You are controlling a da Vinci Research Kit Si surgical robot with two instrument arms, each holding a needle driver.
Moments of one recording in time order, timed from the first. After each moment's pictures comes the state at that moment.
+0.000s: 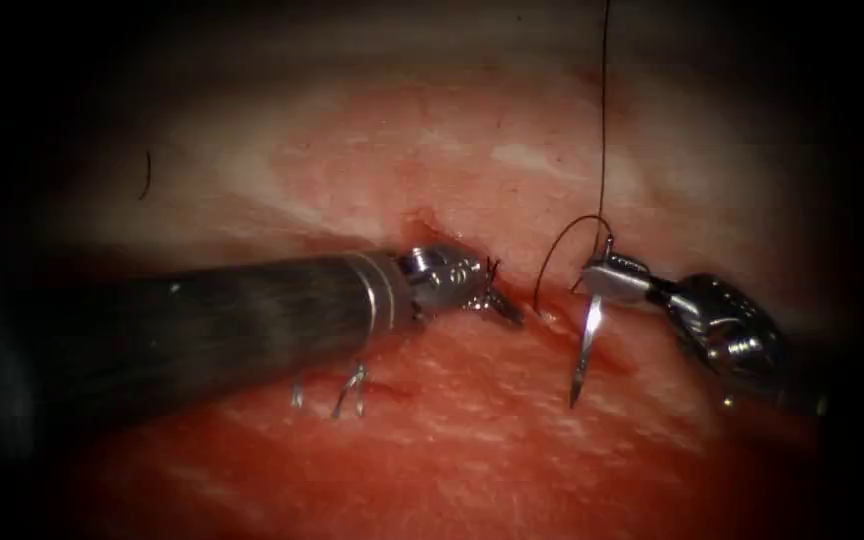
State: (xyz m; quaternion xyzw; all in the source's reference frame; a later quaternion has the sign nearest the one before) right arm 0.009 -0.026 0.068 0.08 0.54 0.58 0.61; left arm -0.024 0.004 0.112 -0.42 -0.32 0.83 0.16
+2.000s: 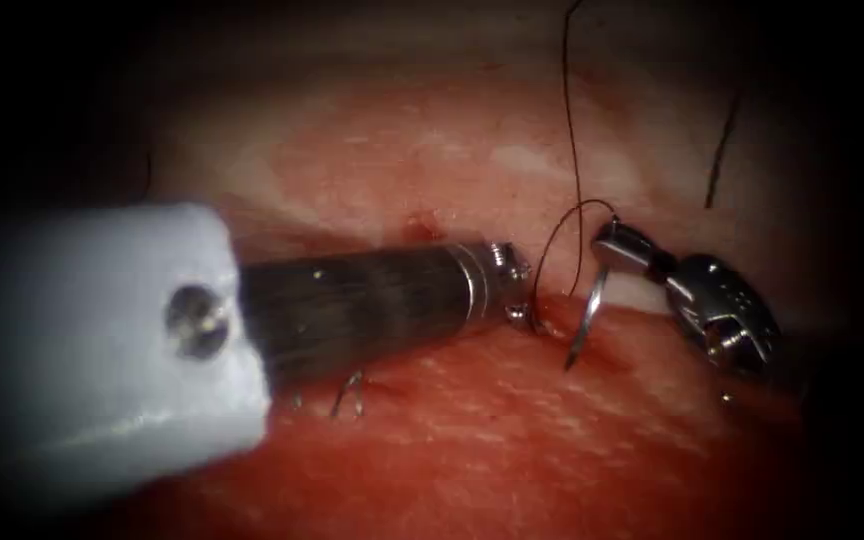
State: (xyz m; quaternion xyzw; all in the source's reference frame) right arm 0.008 -0.024 0.072 -0.06 0.54 0.52 0.67; left arm -0.028 0.003 0.116 -0.26 -0.54 0.79 0.07
